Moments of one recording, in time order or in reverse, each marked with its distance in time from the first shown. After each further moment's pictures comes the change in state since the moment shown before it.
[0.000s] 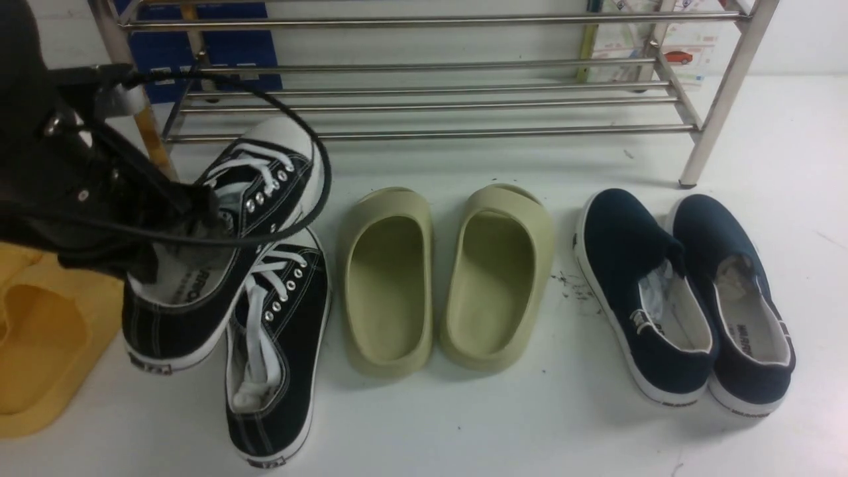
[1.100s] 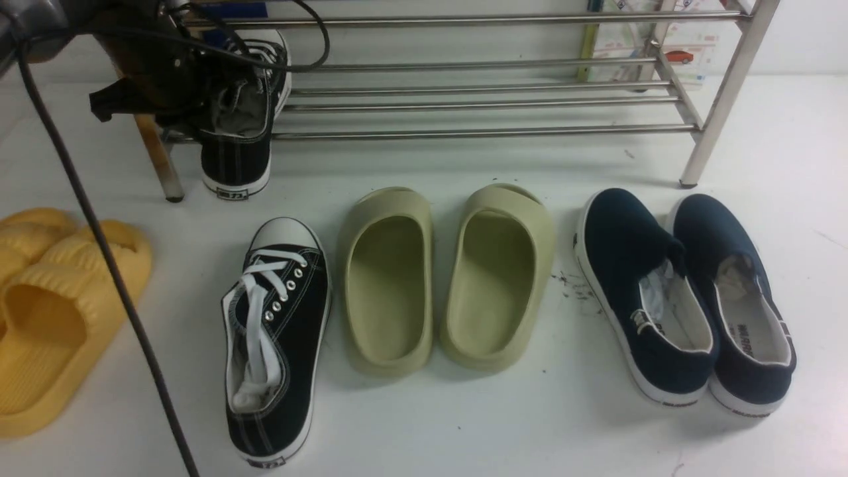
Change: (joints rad) right arm 0.000 0.000 0.000 0.000 0.000 0.000; left arm 0.160 0.701 -0.778 -0.095 -0.072 0.007
